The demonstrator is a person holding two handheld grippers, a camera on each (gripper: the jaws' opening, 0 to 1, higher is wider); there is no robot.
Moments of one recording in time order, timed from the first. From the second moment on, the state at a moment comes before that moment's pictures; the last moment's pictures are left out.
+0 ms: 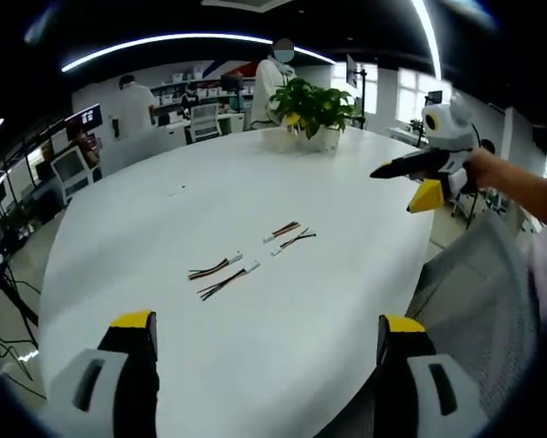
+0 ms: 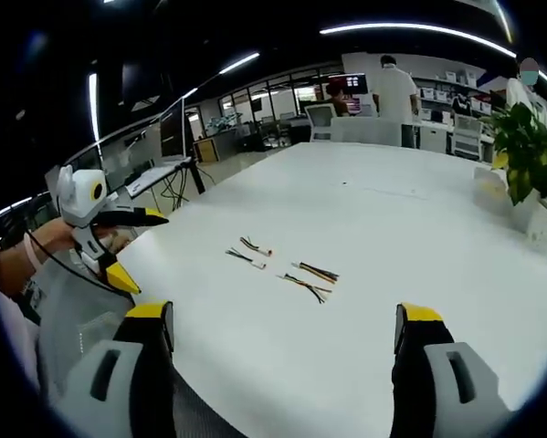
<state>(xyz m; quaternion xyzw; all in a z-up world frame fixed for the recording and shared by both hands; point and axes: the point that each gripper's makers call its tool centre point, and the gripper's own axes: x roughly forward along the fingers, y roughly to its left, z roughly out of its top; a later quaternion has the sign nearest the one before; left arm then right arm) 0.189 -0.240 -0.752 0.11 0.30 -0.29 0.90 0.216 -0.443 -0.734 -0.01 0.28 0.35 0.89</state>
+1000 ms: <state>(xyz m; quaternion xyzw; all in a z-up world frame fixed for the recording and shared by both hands) 0.193 -0.237 -0.755 0.12 0.30 -0.29 0.90 0.223 -0.441 -0.732 -0.01 0.28 0.35 0.89</state>
